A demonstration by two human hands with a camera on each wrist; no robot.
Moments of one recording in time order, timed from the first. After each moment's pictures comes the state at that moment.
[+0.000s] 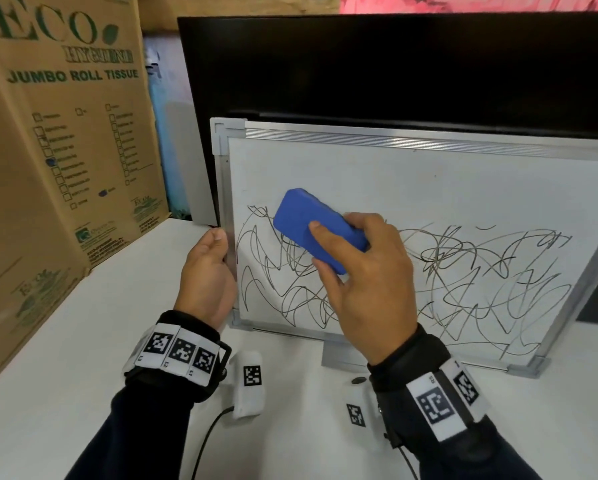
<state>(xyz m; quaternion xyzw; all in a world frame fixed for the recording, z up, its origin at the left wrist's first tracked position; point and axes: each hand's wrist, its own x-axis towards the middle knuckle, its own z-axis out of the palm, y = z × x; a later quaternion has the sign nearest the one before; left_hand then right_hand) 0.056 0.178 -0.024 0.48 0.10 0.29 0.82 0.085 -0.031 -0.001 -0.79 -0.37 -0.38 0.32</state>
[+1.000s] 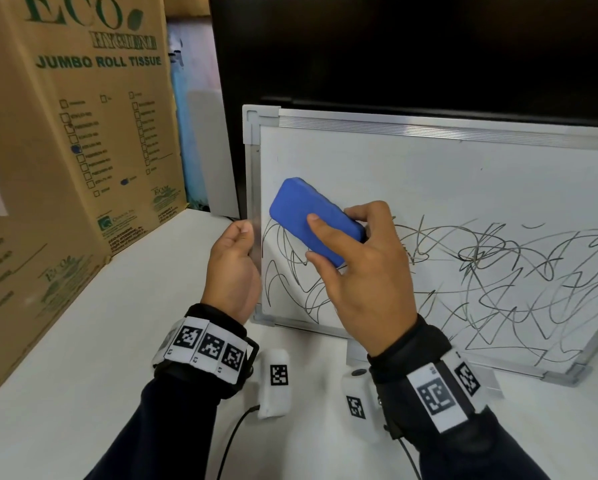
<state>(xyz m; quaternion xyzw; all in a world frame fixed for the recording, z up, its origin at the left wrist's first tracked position) 0.057 0.178 -0.032 0.48 0.08 0.29 0.83 0.082 0.002 -0.005 -0.77 -0.38 -0.36 0.36</state>
